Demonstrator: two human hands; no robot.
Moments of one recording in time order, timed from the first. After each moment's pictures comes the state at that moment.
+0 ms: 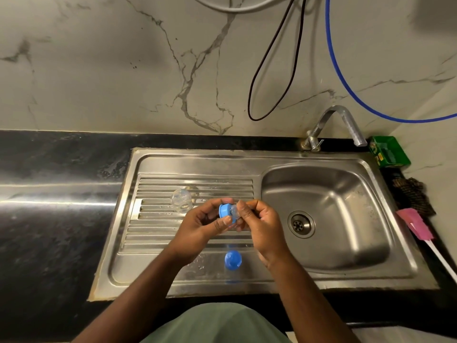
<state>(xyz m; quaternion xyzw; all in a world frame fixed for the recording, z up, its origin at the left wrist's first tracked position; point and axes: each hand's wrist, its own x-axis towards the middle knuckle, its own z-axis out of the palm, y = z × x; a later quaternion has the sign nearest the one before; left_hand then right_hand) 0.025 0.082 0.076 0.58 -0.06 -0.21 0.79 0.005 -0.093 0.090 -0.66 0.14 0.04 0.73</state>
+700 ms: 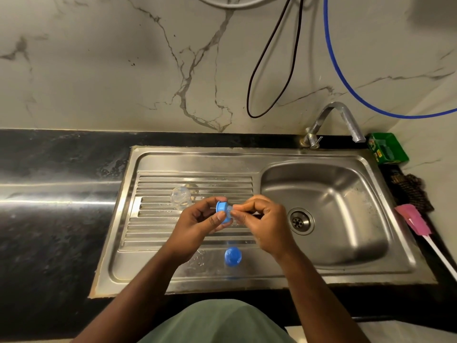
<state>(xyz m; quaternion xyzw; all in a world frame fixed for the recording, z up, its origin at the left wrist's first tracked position) 0.020 0.087 0.079 0.63 -0.02 -0.19 0.76 0.009 -0.112 0.084 -0.81 -0.04 -0.06 0.58</state>
